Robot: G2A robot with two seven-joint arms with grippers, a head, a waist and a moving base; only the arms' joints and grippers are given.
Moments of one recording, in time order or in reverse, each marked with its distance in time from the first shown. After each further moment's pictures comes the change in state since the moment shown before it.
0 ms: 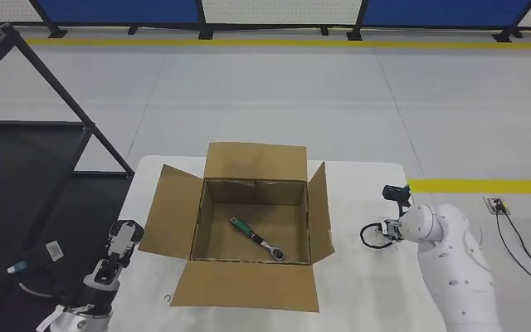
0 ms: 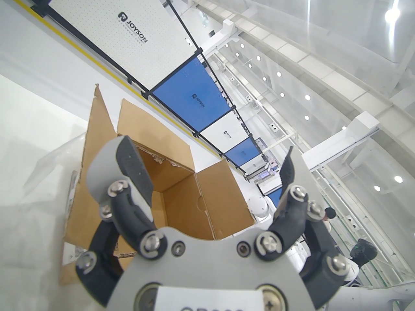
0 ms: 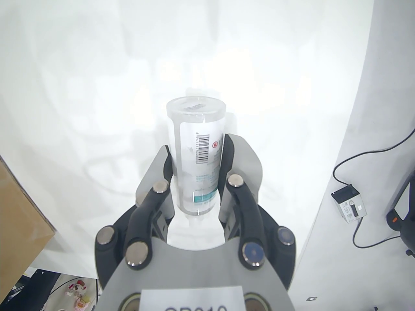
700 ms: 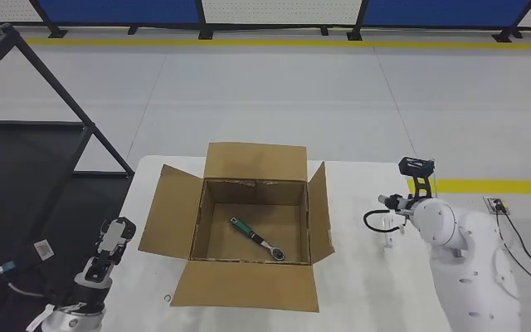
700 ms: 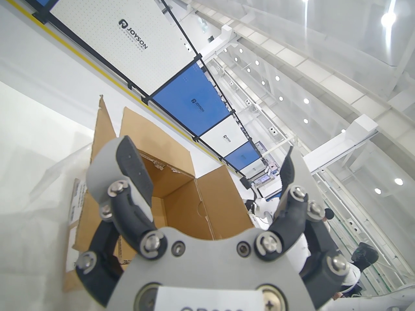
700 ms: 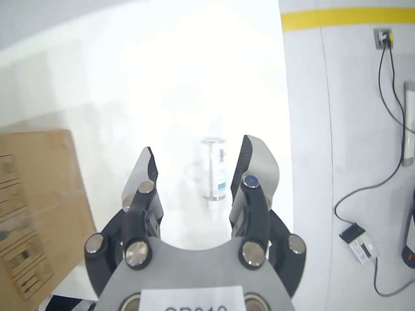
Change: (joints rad) left arm -0.010 0.002 -0.035 0.006 -0.028 -0.006 0.005; right arm -0.151 0.017 0.042 -0.572 -0.025 0.154 -0.068
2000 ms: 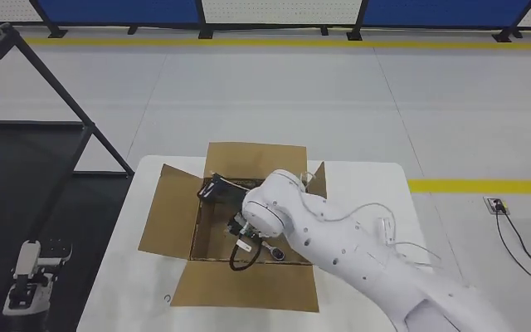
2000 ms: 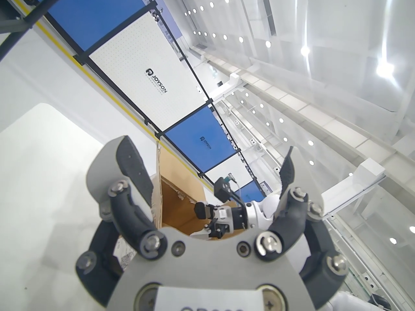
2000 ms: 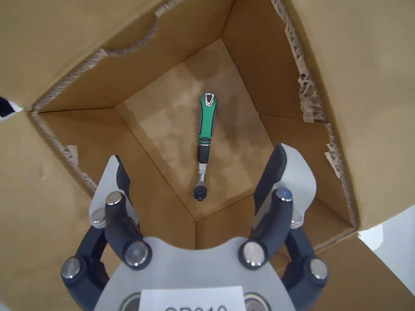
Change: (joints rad) left arm 0.132 -0.018 -0.218 0.066 -0.186 -0.113 0.064; right arm 0.703 -0.321 -1.090 0.626 0.454 -0.289 -0.017
